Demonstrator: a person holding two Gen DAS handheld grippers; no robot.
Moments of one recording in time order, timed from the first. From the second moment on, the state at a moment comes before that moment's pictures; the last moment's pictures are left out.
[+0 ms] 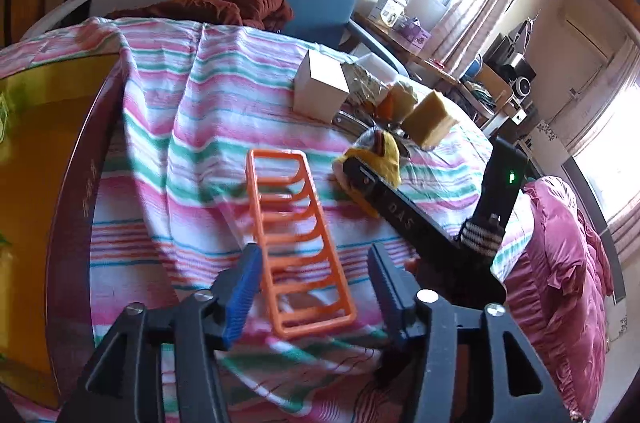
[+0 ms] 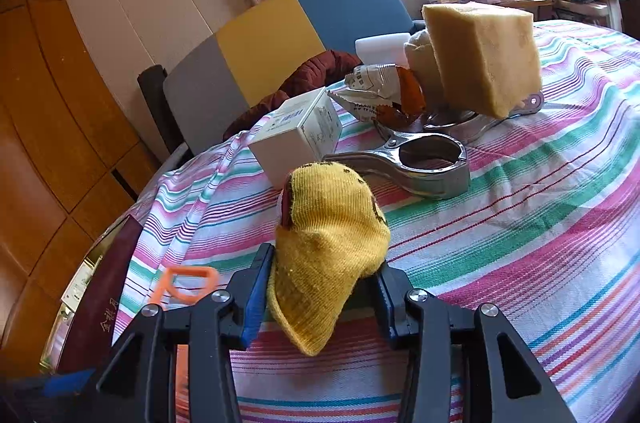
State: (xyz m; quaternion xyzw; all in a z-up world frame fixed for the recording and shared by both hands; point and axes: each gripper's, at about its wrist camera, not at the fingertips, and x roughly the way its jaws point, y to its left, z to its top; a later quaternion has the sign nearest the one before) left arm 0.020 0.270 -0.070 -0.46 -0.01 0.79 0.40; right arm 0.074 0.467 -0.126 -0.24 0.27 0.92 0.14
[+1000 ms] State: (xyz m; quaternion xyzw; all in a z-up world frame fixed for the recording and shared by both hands) left arm 0.022 0.262 -0.082 -0.46 0.06 0.80 0.37; right arm 0.078 0.437 -0.117 -0.26 0.20 0.93 0.14
